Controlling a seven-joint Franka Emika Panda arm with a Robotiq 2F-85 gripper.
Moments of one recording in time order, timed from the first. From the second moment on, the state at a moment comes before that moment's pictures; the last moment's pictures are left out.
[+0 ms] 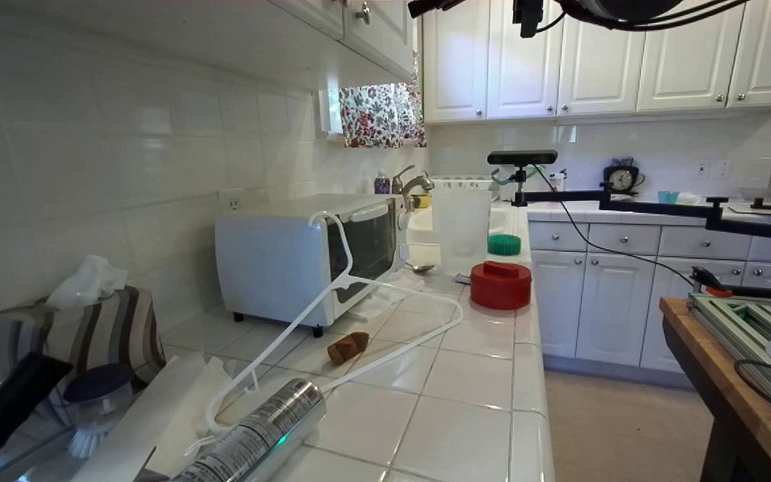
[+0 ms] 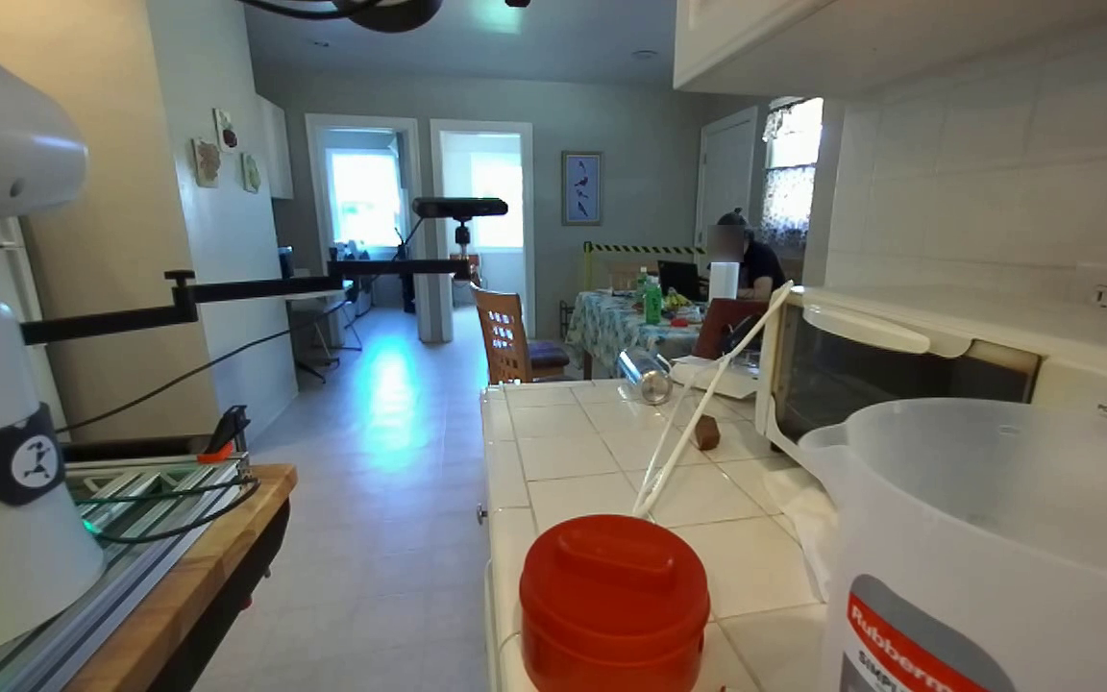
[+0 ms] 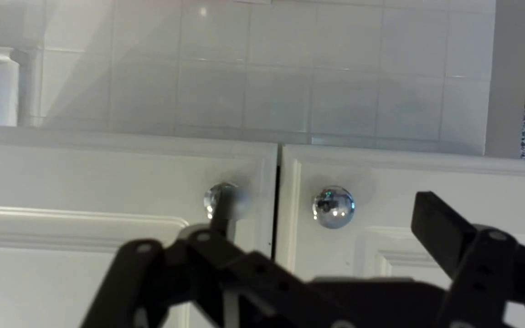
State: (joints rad) arm -0.27 -0.42 0.28 -2.57 -0.19 3.46 0.21
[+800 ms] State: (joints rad) arm -0.37 -0.35 0.36 -2.56 -0.19 3.52 0.20
